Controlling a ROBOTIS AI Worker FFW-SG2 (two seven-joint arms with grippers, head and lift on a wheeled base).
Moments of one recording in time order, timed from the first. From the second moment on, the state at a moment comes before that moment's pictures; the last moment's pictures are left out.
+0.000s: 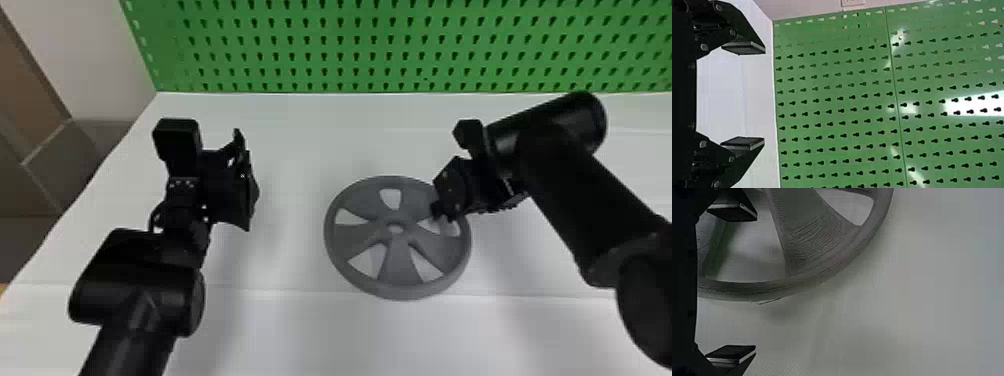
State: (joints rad) left arm -0.08 0.12 -0.07 -1.65 0.03 0.15 0.15; right arm -0.91 -0.03 0.21 -0.63 0.19 1.15 0.50
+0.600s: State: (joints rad) left arm -0.08 0.12 -0.08 -1.65 0.03 0.14 0.15; right arm -0.93 -0.04 0.24 -0.58 0.19 1.13 0.50
